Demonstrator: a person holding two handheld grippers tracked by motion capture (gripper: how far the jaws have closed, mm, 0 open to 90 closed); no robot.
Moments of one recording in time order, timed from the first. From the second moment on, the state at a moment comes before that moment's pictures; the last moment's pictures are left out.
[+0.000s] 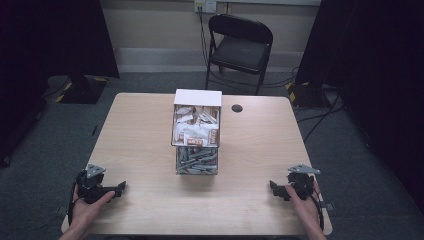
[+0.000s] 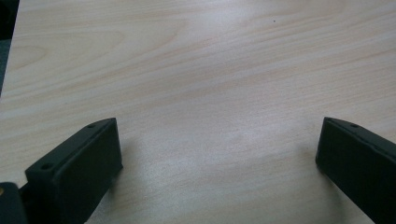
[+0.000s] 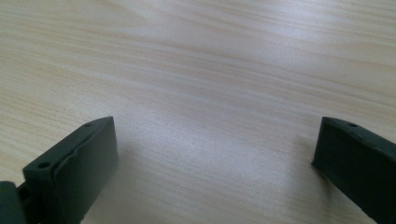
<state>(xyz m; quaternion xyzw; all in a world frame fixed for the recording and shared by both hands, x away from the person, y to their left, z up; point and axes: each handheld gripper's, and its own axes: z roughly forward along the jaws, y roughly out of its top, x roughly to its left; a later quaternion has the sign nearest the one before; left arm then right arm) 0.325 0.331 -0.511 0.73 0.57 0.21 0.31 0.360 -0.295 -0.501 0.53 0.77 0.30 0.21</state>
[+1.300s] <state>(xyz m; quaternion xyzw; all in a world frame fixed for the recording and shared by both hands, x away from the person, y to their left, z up) 0.317 0.326 -0.488 0.74 0.54 0.18 0.37 0.359 -0.295 -0.501 0.53 0.77 0.30 0.21</state>
